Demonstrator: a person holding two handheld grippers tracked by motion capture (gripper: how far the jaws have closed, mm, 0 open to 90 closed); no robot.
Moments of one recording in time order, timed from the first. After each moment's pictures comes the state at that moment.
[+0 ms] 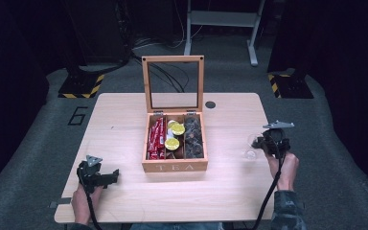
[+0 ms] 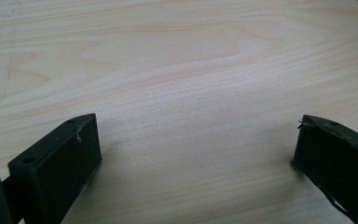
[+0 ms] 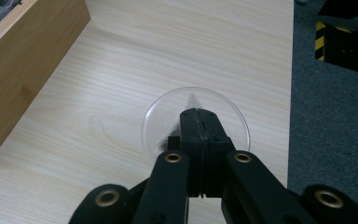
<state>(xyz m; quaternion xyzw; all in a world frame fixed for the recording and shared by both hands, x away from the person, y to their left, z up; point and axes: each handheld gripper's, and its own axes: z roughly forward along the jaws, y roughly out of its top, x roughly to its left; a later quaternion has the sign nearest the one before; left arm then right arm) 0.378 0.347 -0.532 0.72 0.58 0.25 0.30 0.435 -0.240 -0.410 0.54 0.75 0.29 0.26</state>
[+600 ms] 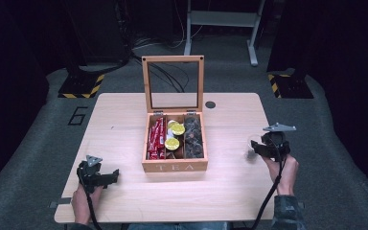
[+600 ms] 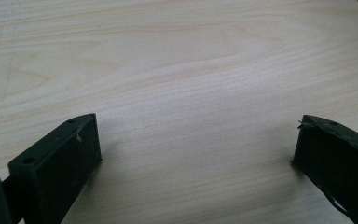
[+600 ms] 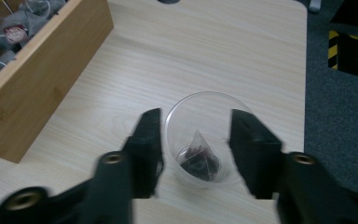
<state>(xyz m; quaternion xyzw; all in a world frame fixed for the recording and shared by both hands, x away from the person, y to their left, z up) 0.378 0.347 -0.532 0.72 0.58 0.25 0.30 0.417 -0.236 -0.402 0.52 0.75 0.32 0.26</state>
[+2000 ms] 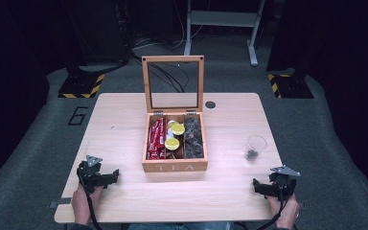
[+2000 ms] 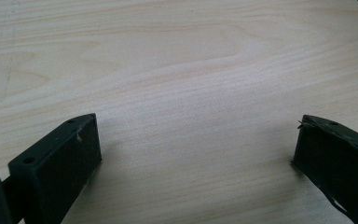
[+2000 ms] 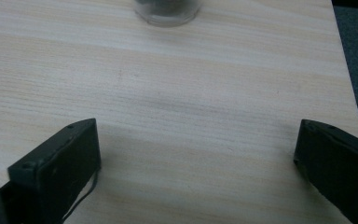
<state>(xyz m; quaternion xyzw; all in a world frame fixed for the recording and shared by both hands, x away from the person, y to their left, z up) 0.378 0.347 -0.532 0.72 0.58 0.25 0.30 0.350 -0.272 -0.528 0.60 0.70 0.29 0.24</state>
